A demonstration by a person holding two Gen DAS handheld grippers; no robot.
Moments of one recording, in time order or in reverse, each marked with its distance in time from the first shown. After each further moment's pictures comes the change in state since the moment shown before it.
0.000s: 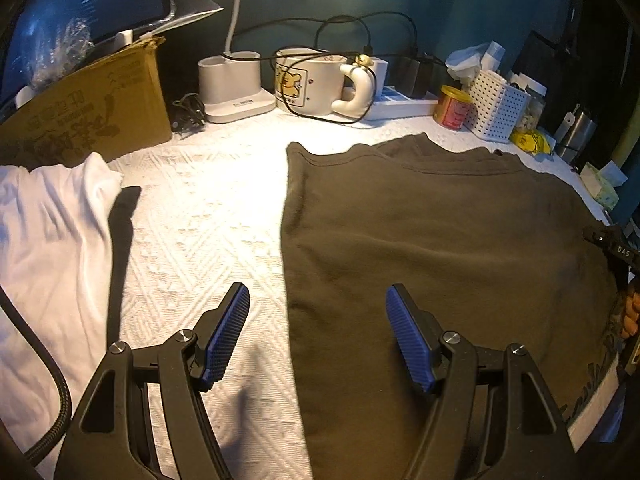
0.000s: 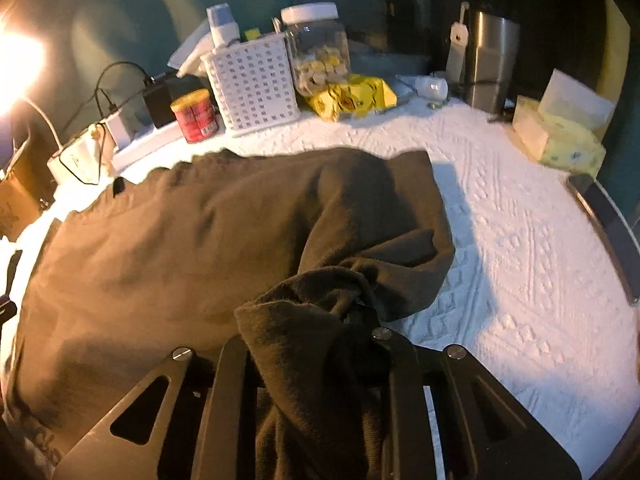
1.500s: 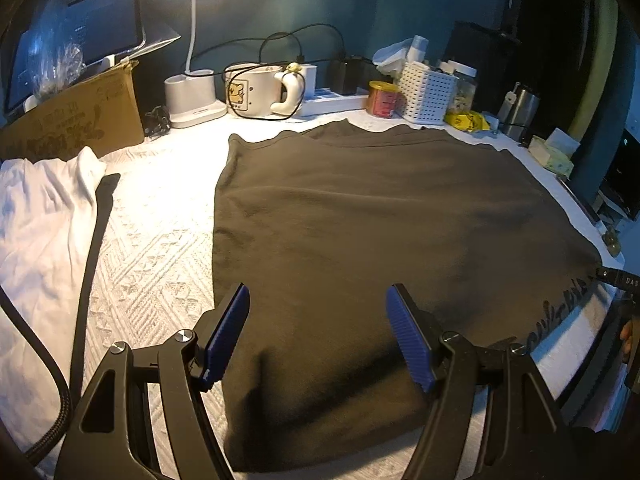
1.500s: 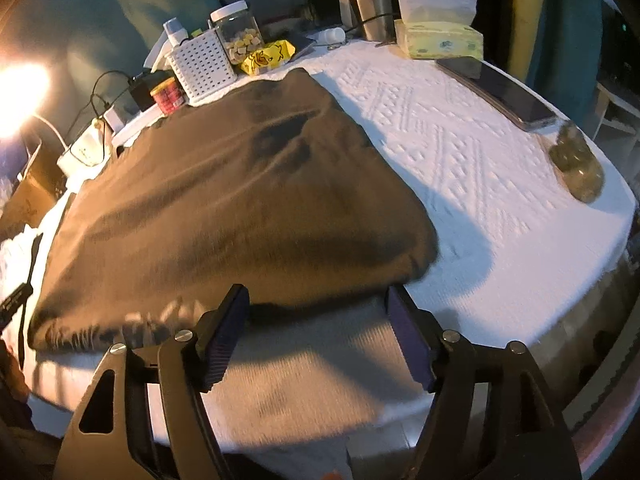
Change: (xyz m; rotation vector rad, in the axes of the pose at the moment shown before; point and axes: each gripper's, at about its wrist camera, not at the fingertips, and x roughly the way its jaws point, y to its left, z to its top) left arm -0.046 -0.053 -0.060 0.064 -0.070 -0.070; right arm -0.100 -0.083 -0.112 0.186 0.088 0.003
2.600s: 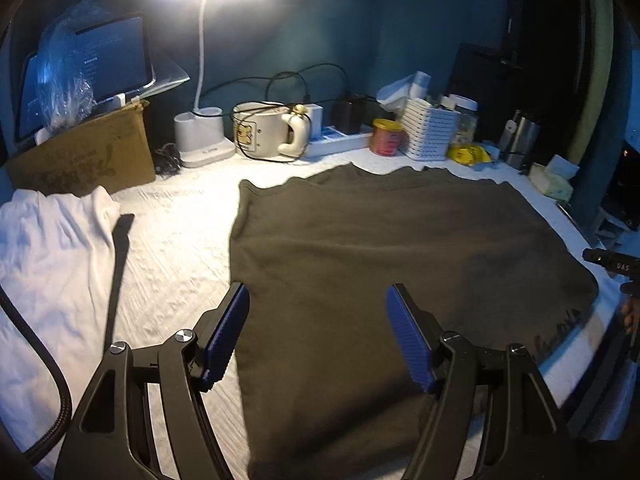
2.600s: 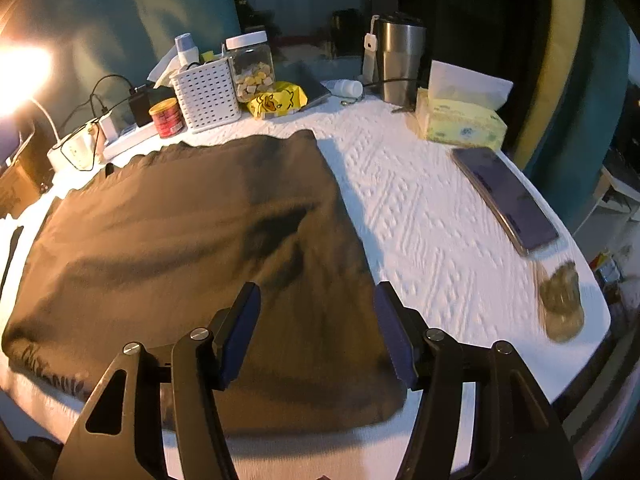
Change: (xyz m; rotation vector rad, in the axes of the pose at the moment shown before) left arm -0.023 -0.002 0.020 0.005 -0.095 0.006; right arm -0.002 0.014 0.060 -0.174 -0.084 -0.086
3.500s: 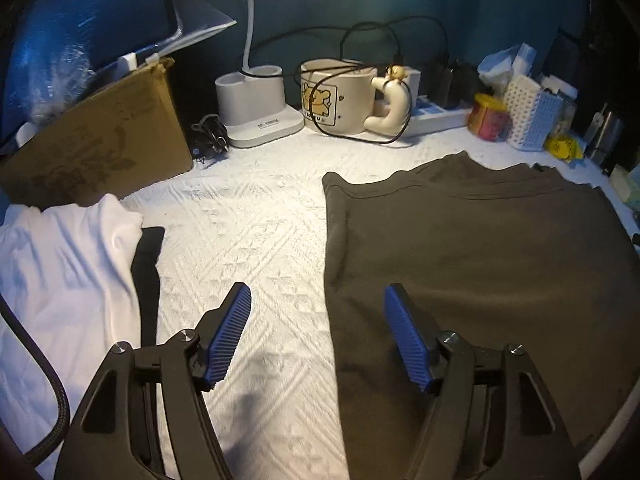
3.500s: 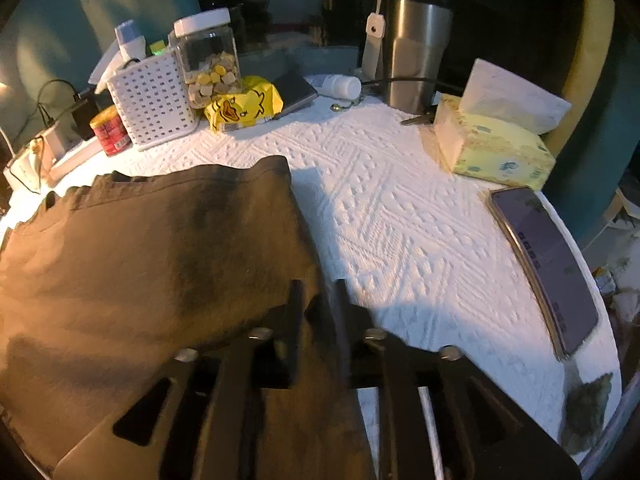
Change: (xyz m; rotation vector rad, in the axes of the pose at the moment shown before) left arm 0.080 0.066 0.047 -0.042 0.149 0.191; right arm 0.096 -0.016 0.077 -0.007 0.035 -0.043
